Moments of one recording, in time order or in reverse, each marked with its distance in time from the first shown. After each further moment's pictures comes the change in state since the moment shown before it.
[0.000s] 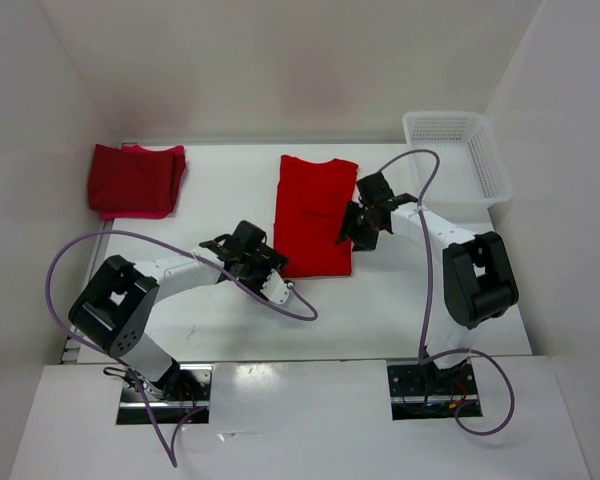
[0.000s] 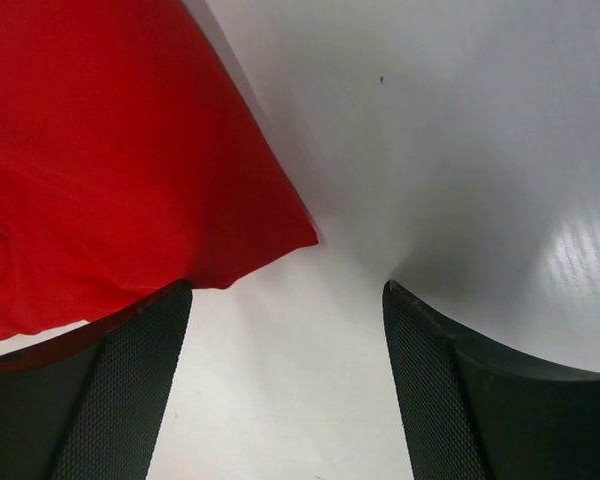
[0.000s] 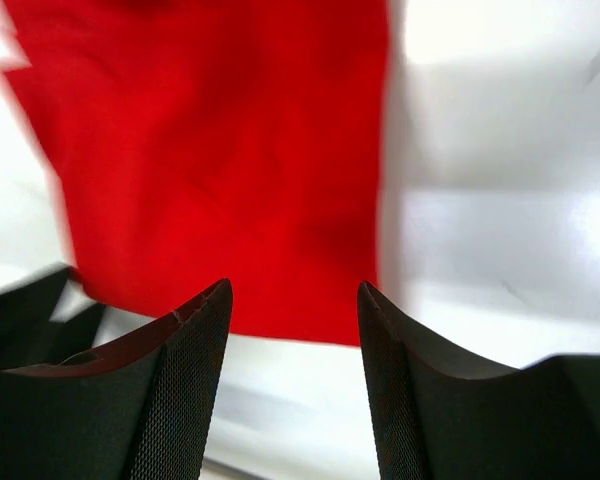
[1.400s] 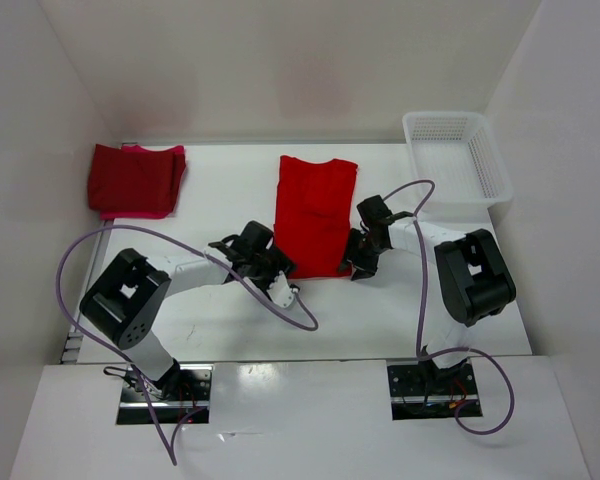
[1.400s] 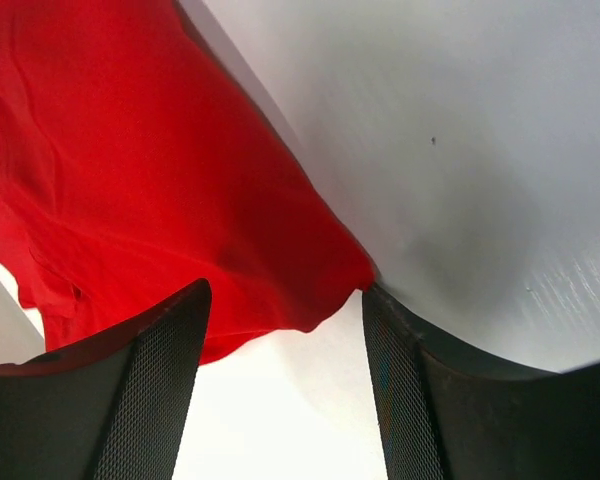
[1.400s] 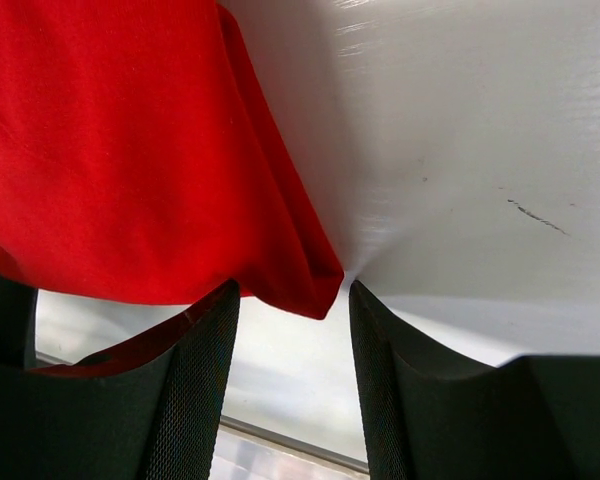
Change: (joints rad) left arm -0.035 0.069 0.013 0.122 0.038 0.108; right arm 0.000 0.026 -0.202 0.012 -0.109 0.093
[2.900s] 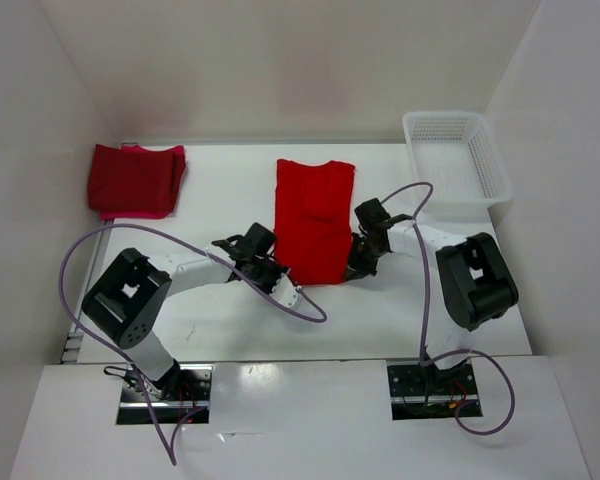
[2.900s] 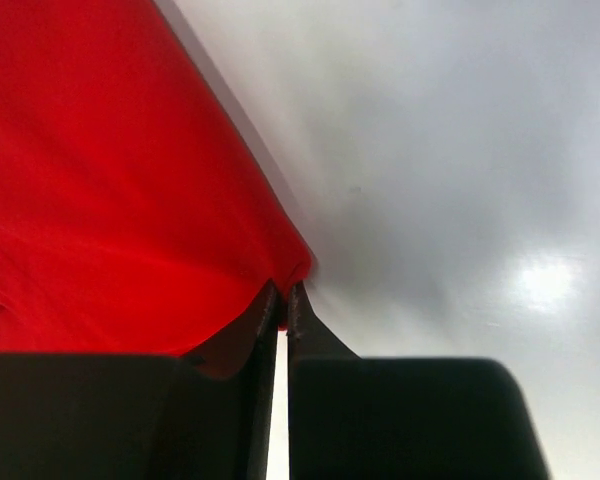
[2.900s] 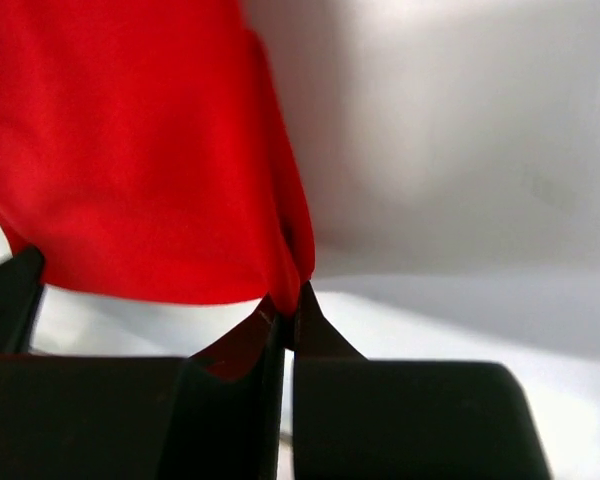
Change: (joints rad) left arm -0.019 0.012 0.037 -0.117 0.039 -0.148; right arm 0.019 -0.008 -0.012 0.003 0.005 0.016
